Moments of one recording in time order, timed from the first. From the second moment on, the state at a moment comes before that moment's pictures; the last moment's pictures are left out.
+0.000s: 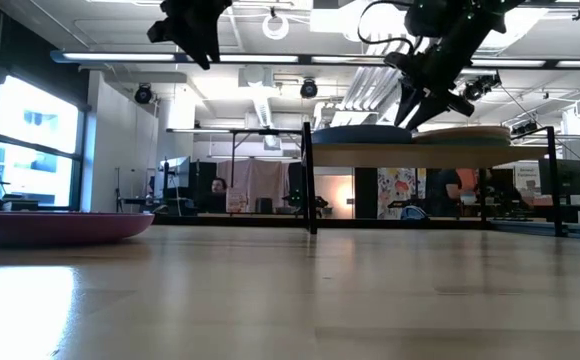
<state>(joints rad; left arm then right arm) 0.25 1.45 1.58 -1.20 -0.22 -0.52 -0.63 1.22 1.04 -0.66 0.00 0.56</state>
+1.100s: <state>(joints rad) -0.05 1.71 1.58 -1.39 -0.20 -1.14 -0.40 0.96 1.03 -0.78 -0.11 0.51</state>
